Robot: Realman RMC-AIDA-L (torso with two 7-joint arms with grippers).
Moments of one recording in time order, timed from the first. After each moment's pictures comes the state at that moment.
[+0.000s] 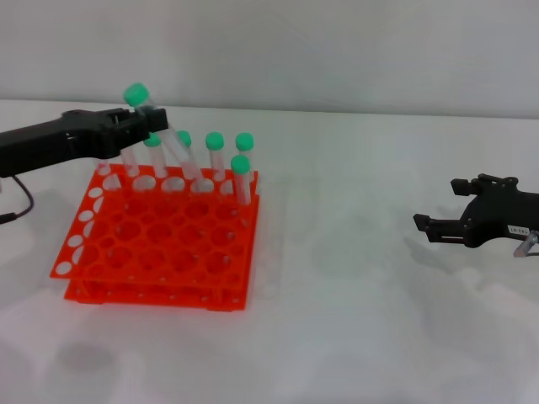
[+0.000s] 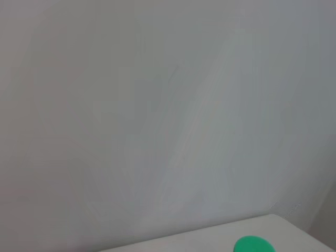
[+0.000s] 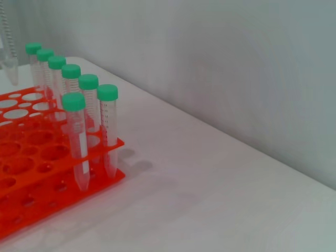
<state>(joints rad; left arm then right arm) -0.86 -2.10 2.85 -0.93 -0.56 1.81 -1.59 0.30 2.01 -1.45 -1.21 1.24 0.84 -1.25</state>
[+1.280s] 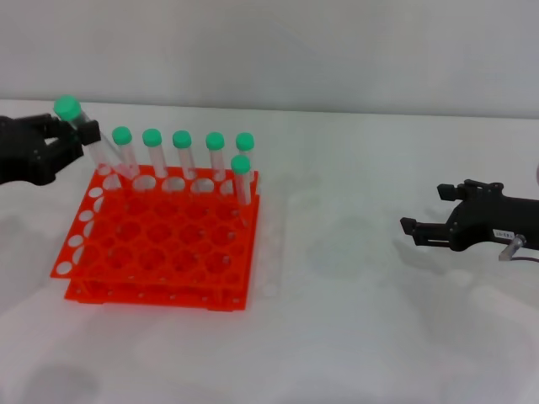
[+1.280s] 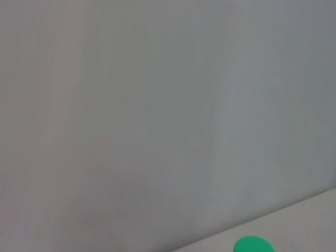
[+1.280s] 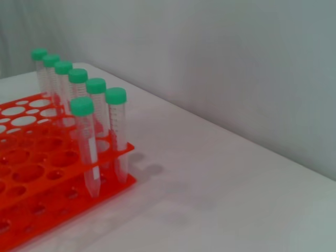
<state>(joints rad) -0.75 -2.09 2.85 -1.02 -0.65 1.83 -1.34 0.32 2.01 -1.49 -1.16 1.29 0.81 -1.26</state>
